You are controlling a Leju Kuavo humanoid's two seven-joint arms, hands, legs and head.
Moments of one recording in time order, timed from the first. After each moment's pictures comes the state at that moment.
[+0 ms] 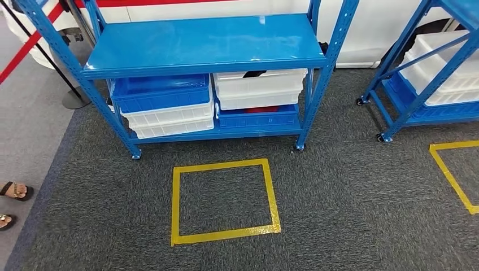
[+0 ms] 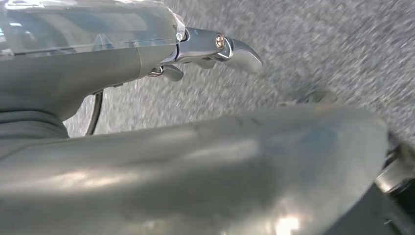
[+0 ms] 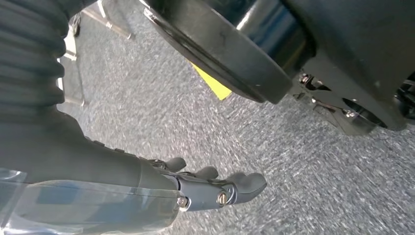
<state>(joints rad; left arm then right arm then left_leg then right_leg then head) -0.12 -0.13 0.58 -0.19 -1.33 -0.19 -0.18 -0.16 0.09 0.11 -0.19 0.67 0.02 0.09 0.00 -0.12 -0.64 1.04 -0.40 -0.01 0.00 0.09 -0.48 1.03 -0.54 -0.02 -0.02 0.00</state>
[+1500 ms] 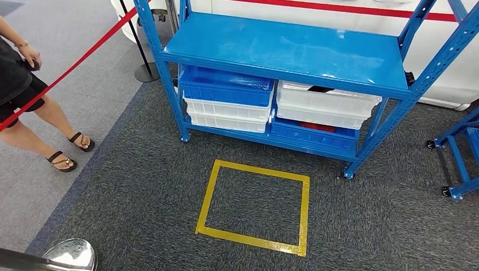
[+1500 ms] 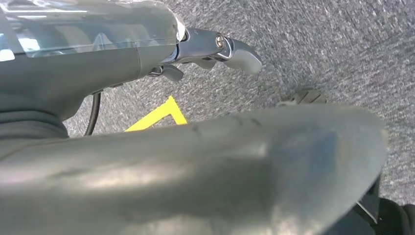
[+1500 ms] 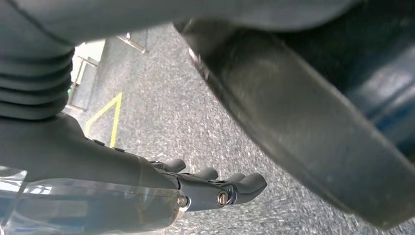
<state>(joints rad) -0.15 -0.15 0.58 -0.19 -1.32 -0.22 -0.15 -0.10 0.09 0.08 -0.18 0.72 0.07 0.10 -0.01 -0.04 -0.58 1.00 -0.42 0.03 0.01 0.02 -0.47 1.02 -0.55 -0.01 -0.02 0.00</state>
